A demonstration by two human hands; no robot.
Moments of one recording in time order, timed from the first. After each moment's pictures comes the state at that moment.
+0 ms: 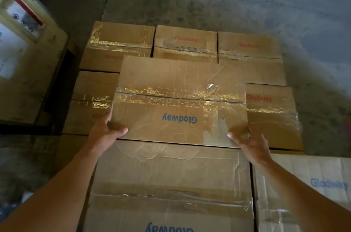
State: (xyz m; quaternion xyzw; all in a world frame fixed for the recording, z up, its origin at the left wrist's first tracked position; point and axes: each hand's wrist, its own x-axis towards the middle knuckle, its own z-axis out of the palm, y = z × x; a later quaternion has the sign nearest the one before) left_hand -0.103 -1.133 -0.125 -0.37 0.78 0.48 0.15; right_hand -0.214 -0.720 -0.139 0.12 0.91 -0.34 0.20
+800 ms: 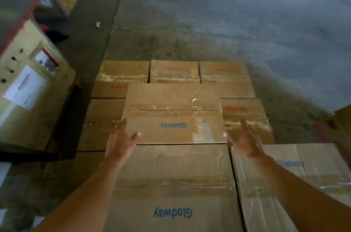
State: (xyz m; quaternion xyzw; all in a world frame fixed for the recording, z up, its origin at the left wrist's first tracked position) left_hand -0.074 -1.075 -0.024 -0.28 0.92 0.26 0.08; right_hand -0.172 -0.713 -0.018 0.06 0.95 -0.24 0.17
